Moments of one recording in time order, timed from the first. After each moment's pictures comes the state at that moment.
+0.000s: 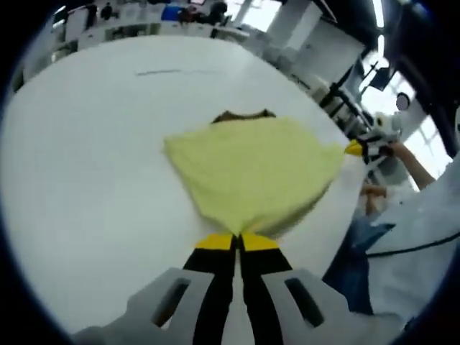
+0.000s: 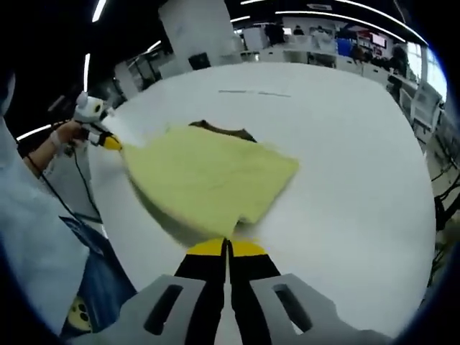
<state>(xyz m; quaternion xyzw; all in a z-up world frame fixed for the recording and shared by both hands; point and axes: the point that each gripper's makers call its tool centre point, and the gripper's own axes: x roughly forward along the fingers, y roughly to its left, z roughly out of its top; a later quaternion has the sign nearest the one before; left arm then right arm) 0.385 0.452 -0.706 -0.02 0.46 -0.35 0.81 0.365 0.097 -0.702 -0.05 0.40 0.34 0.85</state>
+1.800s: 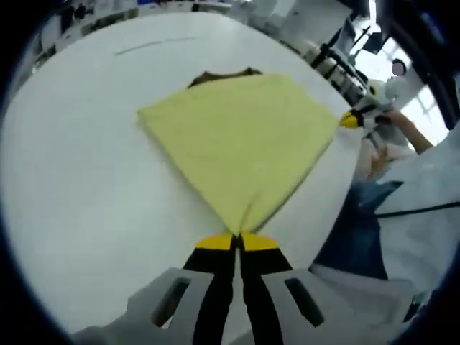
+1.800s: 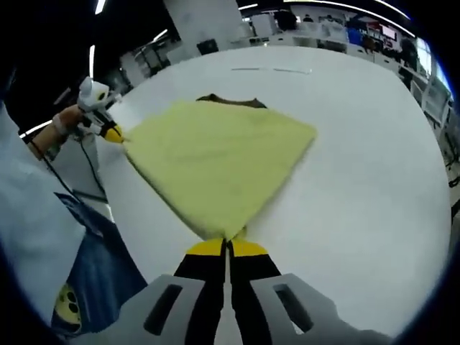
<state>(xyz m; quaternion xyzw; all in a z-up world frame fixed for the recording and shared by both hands) 0.333 0.461 -0.741 0.04 0.53 -0.37 0.76 0.324 0.111 -0.740 -0.04 0.43 0.36 0.83</state>
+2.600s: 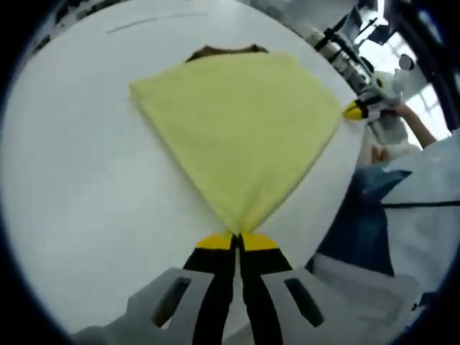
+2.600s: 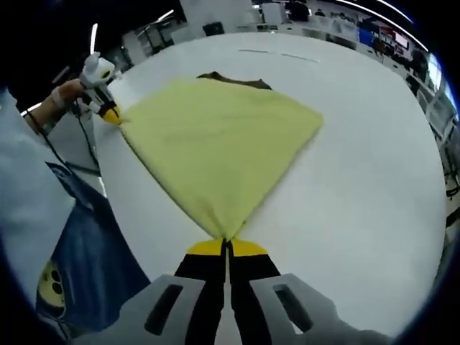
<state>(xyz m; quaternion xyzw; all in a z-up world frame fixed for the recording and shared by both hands) 0.308 0.453 -0.765 0.06 0.58 -0.37 0.72 0.308 0.102 -0.768 -0.10 0.47 0.36 0.80</state>
